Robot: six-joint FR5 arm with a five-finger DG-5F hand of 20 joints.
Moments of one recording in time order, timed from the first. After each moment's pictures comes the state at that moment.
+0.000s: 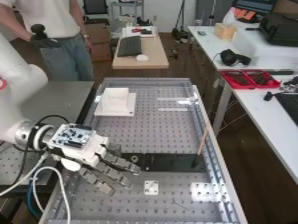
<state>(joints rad) 1.32 -1.97 -2.25 -2.16 -1.56 -0.70</state>
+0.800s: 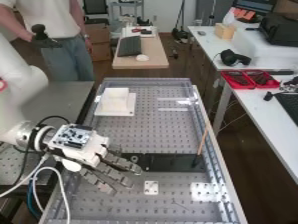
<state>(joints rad) 1.32 -1.99 -2.24 -2.13 -1.56 -0.69</state>
